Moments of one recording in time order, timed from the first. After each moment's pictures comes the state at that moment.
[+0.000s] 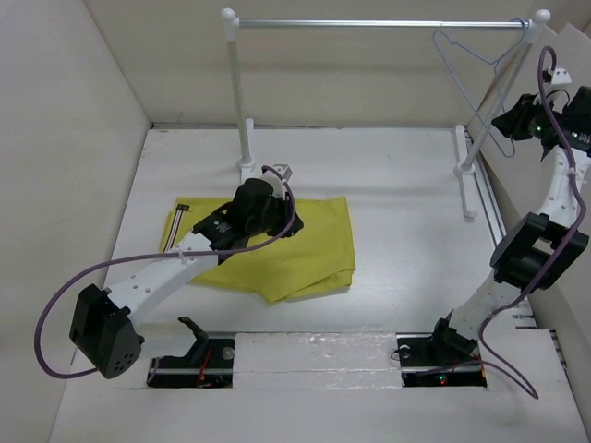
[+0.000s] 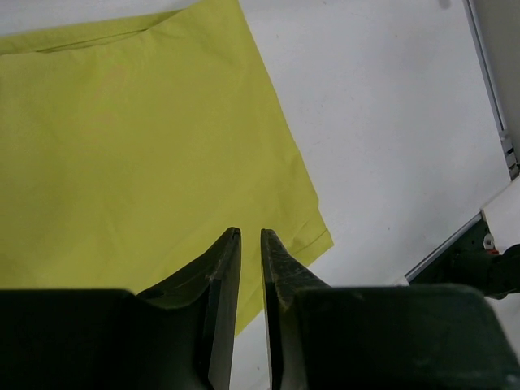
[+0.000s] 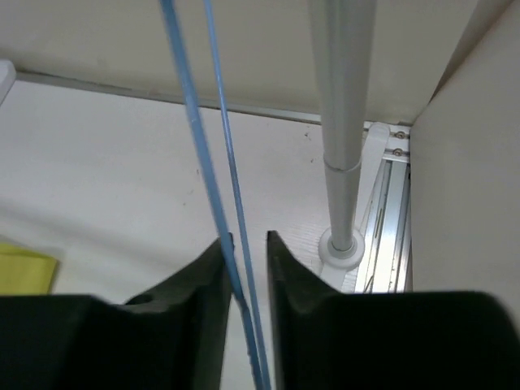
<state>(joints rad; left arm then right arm) -0.71 1.22 0.96 -0.31 0.09 -0.51 -0.54 1.84 1.89 -0.47 -0.81 -0.17</state>
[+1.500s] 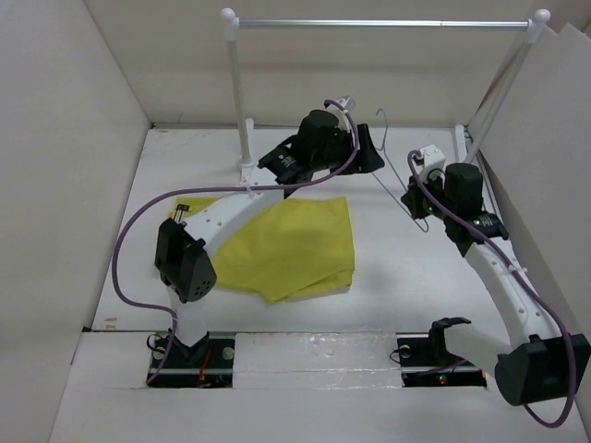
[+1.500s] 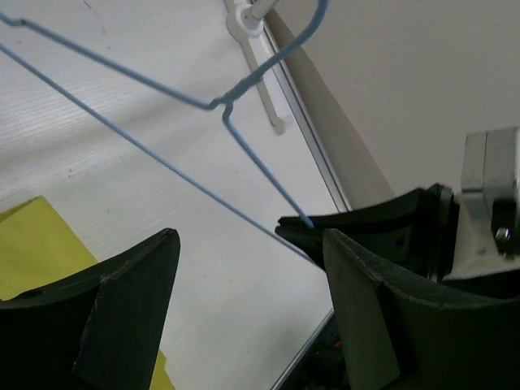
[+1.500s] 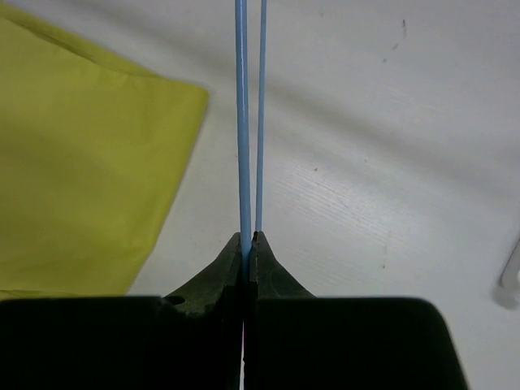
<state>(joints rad) -0.78 1.82 1.81 -0.35 0.20 -0.69 0.13 1.06 0.96 -0.39 -0.23 -0.14</state>
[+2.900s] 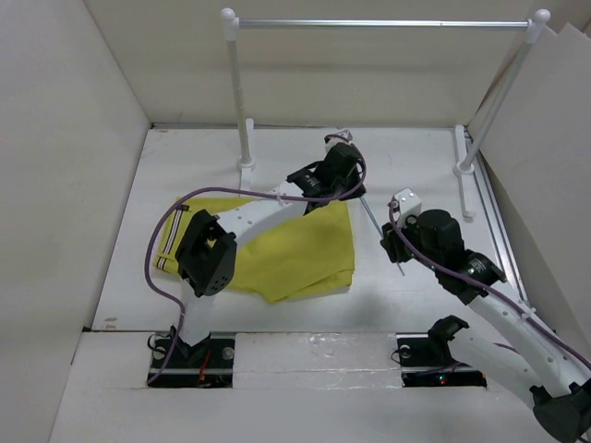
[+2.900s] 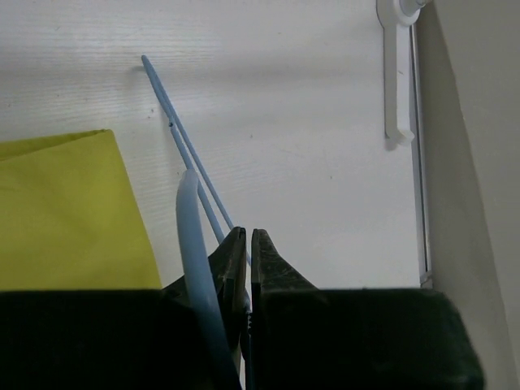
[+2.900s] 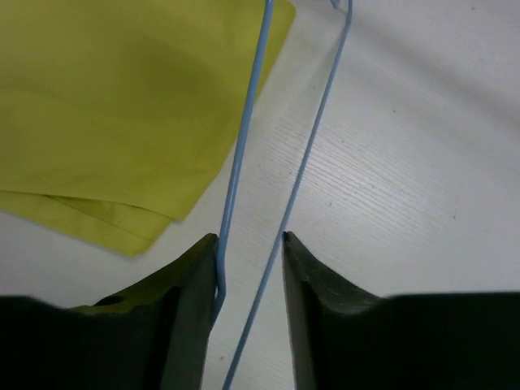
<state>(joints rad) -0.86 1.99 1.74 -0.35 -0.12 -0.84 0.54 0.79 0.74 -0.52 0.07 -0.04</state>
